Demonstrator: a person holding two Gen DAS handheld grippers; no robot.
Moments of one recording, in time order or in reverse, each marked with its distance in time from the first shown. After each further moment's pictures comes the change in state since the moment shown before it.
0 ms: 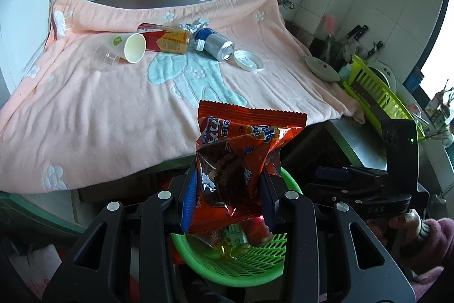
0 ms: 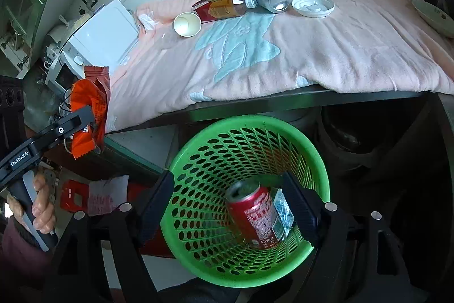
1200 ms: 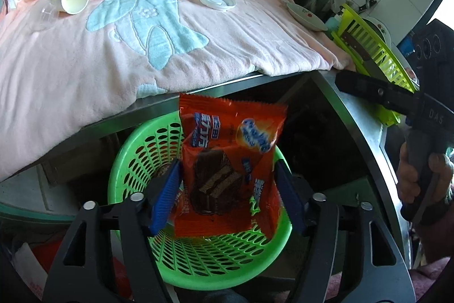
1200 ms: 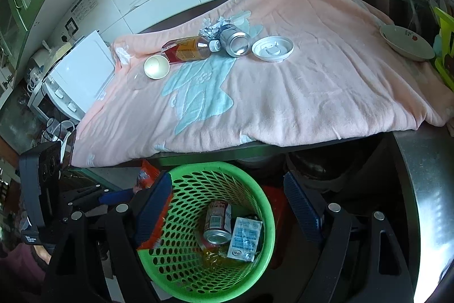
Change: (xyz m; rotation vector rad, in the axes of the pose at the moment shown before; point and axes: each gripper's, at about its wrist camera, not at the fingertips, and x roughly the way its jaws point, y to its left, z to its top) left arm 0.091 -0.032 -0.021 0.032 0.244 -0.120; right arm -0.040 -0.035 0.043 0.028 -0.126 -0.118
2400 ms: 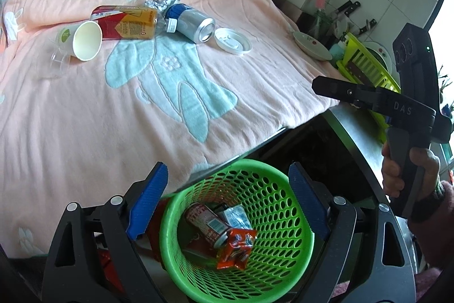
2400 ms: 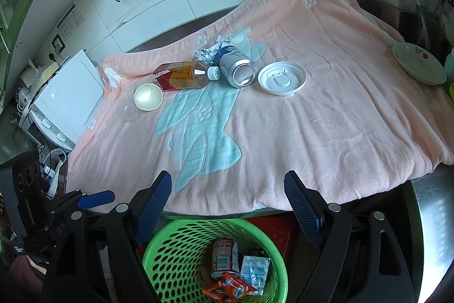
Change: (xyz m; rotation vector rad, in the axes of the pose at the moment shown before) left arm -0.029 0.046 0.067 0.044 -0.095 0.005; right arm 0.045 0.017 0.072 0.029 -0.041 -0.028
